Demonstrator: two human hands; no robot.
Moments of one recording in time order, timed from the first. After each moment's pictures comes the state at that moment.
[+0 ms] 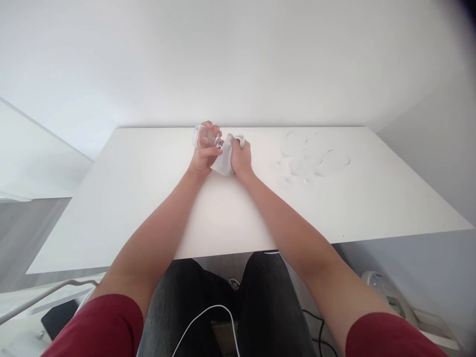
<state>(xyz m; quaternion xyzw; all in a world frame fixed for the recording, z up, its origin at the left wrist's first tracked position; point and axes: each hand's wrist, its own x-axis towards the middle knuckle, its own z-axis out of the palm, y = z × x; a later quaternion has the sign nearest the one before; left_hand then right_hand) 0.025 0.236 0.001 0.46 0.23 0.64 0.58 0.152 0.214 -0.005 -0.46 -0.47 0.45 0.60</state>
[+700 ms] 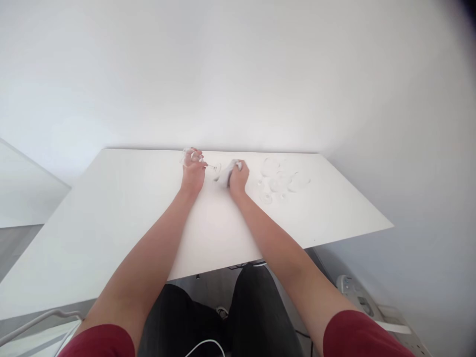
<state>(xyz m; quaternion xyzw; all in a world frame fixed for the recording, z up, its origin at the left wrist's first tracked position) 0.023 0.239 0.006 0.37 0.18 0.69 0.60 0.166 0.206 -0.003 -0.66 -0.43 0.19 0.59</state>
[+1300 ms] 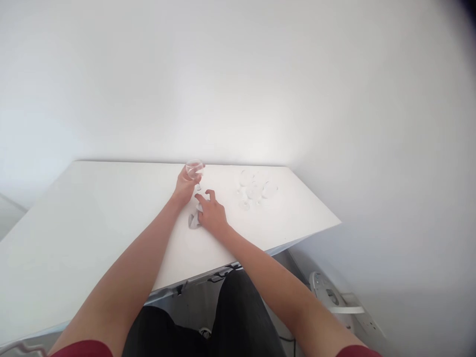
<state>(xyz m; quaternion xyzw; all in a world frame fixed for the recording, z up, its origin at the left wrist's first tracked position) 0.033 0.227 0.011 0.47 0.20 0.62 0.59 0.139 0.099 0.009 -0.67 -0.72 0.03 0.17</state>
